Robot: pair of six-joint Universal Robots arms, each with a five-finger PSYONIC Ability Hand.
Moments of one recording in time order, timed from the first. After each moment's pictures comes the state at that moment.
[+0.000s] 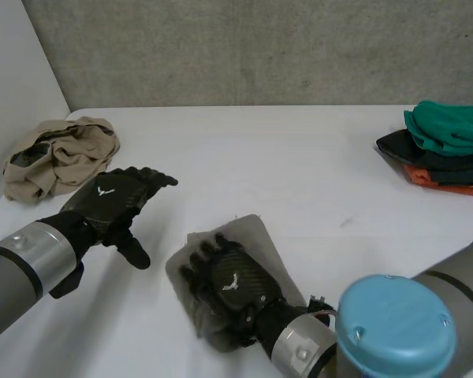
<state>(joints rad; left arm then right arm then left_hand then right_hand) 4.45 -1.59 -1.84 3.10 -1.22 3.34 2.41 -1.21 1.80 -0.31 1.37 2.63 0.19 0.21 0.21 0.20 0.05 0.25 0.27 0.28 0.29 0.11</state>
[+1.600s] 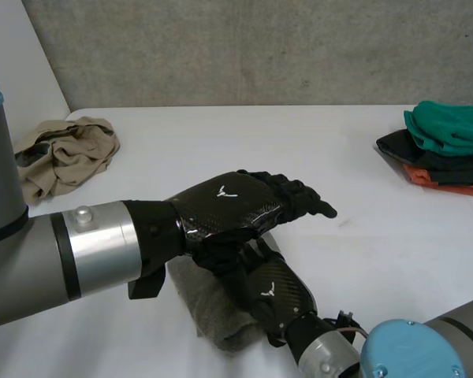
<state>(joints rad) 4.19 -1.74 -1.42 2.78 -0.80 3.32 2.32 -1.12 2.04 -0.70 1.44 2.57 0.19 0.21 0.21 0.20 0.05 0.31 0.31 0.31 0.31 0.12</state>
